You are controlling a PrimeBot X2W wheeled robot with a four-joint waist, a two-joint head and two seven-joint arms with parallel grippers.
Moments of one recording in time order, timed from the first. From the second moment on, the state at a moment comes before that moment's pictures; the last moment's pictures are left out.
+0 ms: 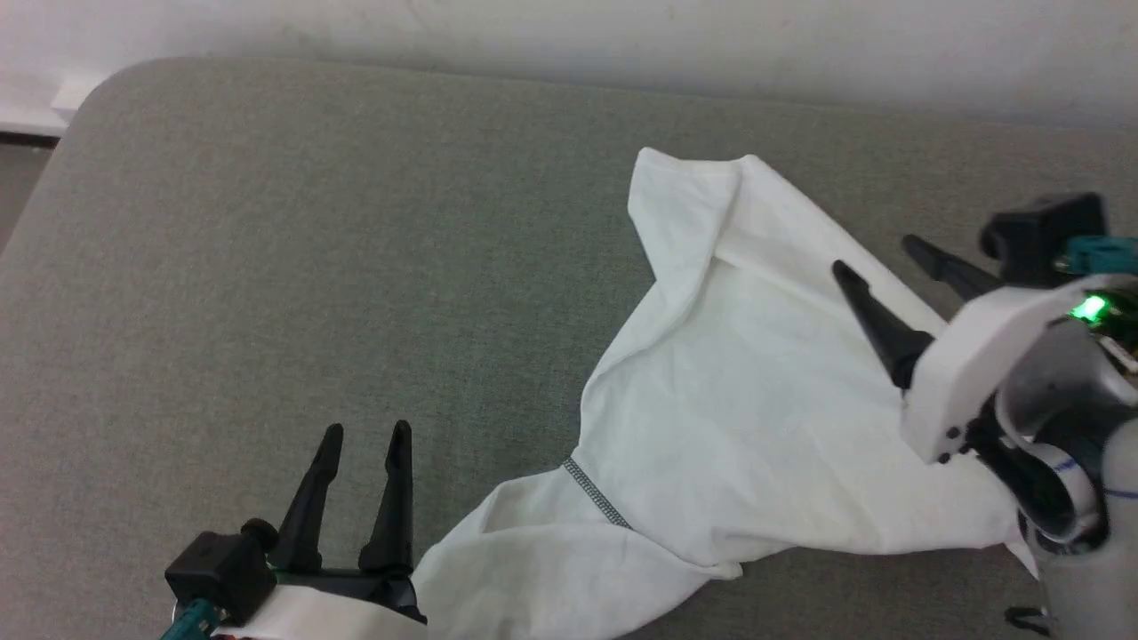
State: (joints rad) left arm 0.12 0.24 -0.24 -0.18 -0.51 0.11 -0.21; right arm -0.29 -0.22 0.07 -0.26 0.34 0.13 0.65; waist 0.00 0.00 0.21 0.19
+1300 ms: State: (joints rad) left arm -0.04 0.13 -0.32 -0.02 -0.52 -0.03 -0.26; right arm -1.10 -0.24 0.39 0.48 0.15 0.13 0.52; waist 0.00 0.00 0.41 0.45
